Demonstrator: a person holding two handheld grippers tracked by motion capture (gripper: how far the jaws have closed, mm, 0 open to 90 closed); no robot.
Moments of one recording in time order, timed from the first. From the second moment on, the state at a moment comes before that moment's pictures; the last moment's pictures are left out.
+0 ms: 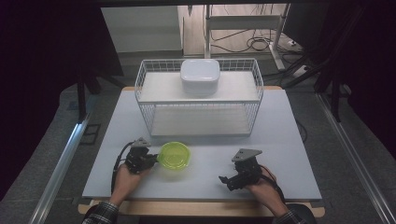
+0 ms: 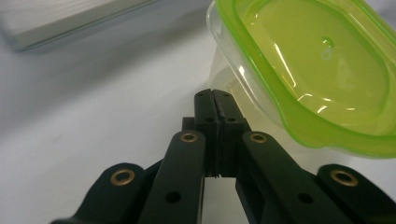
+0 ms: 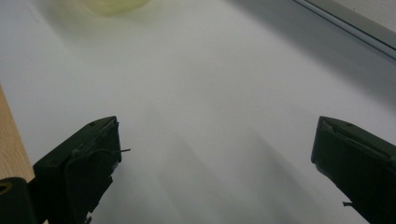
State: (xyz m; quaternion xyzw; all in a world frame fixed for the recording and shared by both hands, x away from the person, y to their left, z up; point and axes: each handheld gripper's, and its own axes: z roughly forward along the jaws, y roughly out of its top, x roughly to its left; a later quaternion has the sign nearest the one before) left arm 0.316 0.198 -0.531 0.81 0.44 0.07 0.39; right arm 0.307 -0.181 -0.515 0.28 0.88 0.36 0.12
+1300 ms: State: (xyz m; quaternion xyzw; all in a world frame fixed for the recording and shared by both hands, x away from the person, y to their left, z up) left arm 0.288 0.124 -0.529 0.86 0.34 0.03 0.37; right arm 0.309 -0.184 -0.516 0.29 0.88 0.35 0.11
